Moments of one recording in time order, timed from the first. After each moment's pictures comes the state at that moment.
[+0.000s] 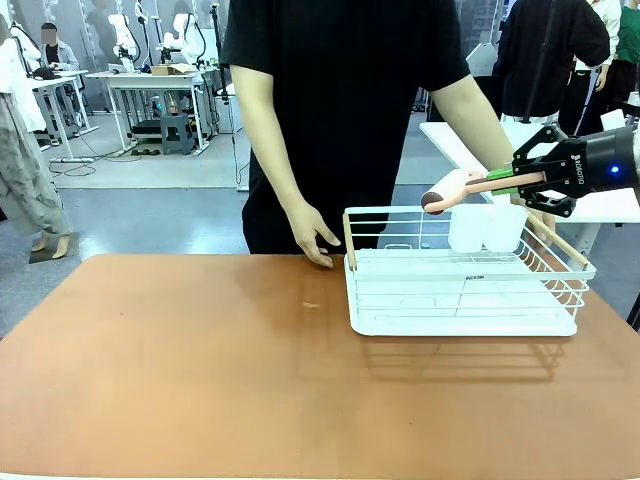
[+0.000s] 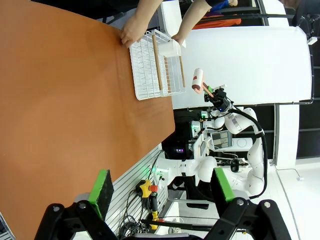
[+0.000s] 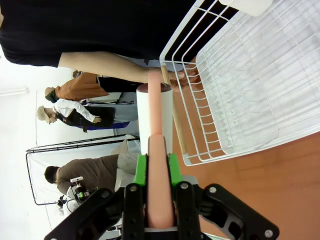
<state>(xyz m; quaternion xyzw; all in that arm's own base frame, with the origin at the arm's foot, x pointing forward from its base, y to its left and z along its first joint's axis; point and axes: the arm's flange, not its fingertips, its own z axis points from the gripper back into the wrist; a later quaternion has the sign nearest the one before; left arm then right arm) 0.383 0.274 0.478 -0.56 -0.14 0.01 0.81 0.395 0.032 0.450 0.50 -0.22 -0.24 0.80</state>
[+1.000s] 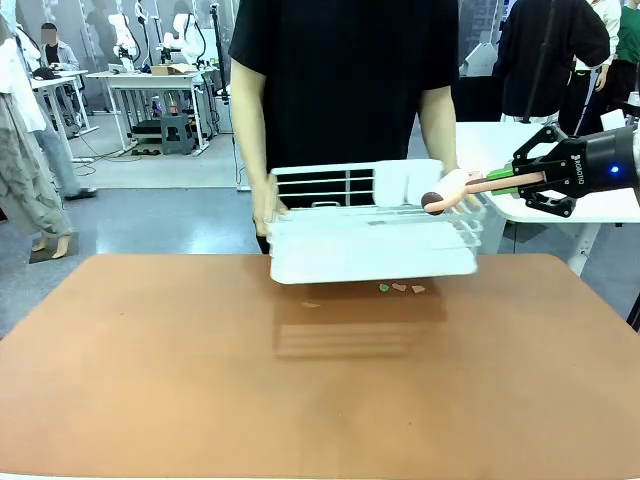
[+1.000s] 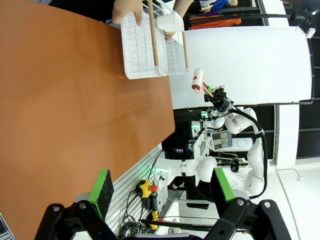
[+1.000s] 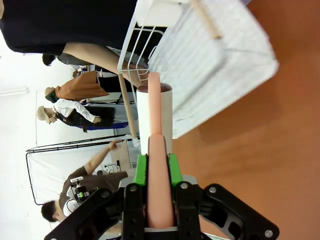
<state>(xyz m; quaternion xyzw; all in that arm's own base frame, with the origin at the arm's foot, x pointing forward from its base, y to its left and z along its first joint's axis) 0.383 0.274 0.478 -0.56 -0.14 0.01 0.81 0.395 0.032 0.450 0.50 -0.22 -0.24 0.80</state>
